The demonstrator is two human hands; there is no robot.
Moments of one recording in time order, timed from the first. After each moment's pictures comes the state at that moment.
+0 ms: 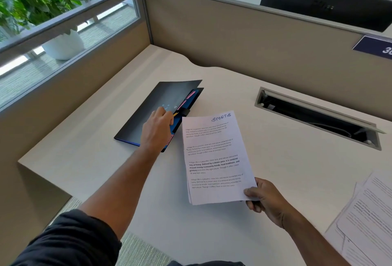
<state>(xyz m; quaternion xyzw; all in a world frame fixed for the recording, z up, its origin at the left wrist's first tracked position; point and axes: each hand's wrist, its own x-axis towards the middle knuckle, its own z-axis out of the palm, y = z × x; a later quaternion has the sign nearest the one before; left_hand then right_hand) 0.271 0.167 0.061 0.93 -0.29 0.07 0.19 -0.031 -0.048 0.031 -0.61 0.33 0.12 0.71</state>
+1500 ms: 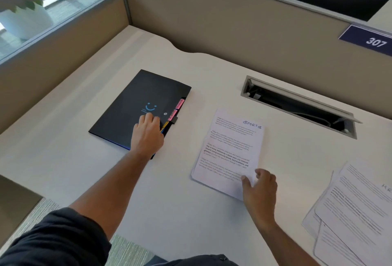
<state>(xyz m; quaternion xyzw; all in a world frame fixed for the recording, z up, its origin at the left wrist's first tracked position) 0.260 0.153 -0.003 0.96 -0.26 -0.03 0.09 -0.046 -0.035 0.000 -0.80 0.52 -0.11 0.30</state>
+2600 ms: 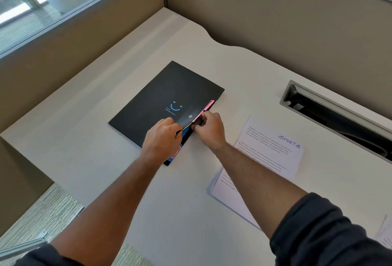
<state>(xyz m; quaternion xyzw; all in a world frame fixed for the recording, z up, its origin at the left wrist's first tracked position) 0.269 0.169 0.001 0.94 -0.27 -0.01 0.19 0.244 -0.004 -0.020 -0.86 0.27 0.02 0.43</state>
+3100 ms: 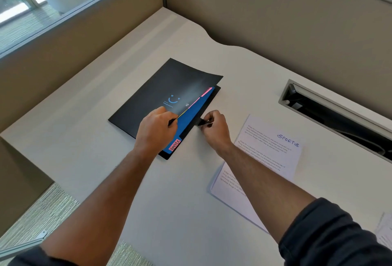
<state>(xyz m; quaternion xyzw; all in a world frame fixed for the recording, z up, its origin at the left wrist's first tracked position) 0.282 0.174 0.027 0.94 -0.23 0.02 0.26 0.228 -0.015 -0.017 -0.81 0.29 -0.01 0.50</state>
